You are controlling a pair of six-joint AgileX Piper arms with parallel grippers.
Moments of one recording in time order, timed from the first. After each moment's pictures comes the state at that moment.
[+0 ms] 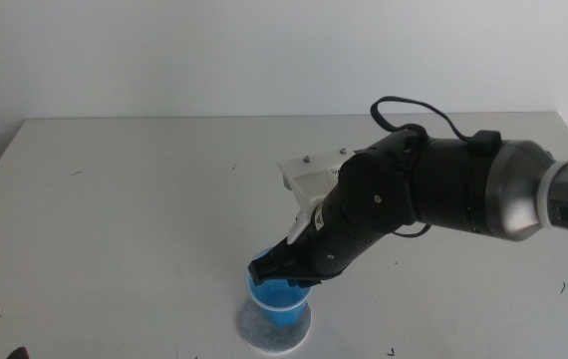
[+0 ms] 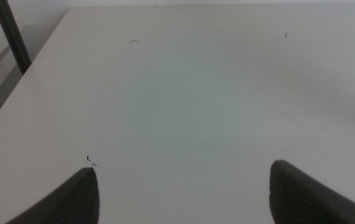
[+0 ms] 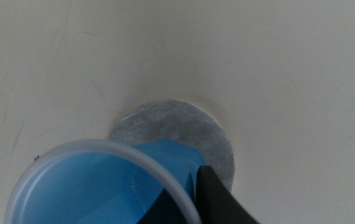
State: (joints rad) left arm -0.07 -0.01 0.03 0.10 0.37 -0.14; right arm 0.77 1.81 -1.27 0.11 0.64 0.26
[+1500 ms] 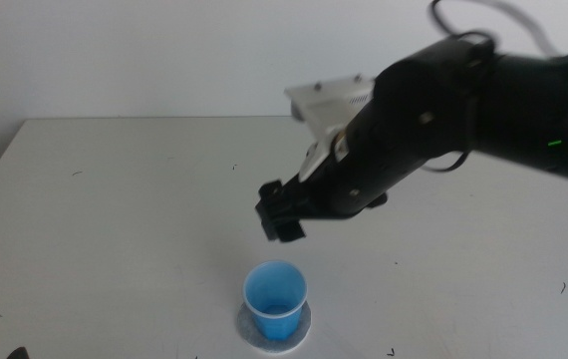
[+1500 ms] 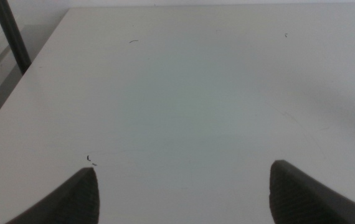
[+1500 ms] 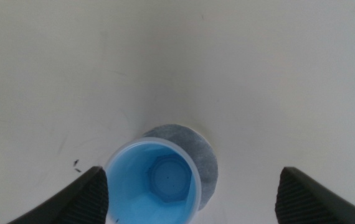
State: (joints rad) left arm -0.07 -0.01 0.03 0.10 0.37 -0.14; right arm 0.75 1.70 -1.40 0.07 0.81 0.22
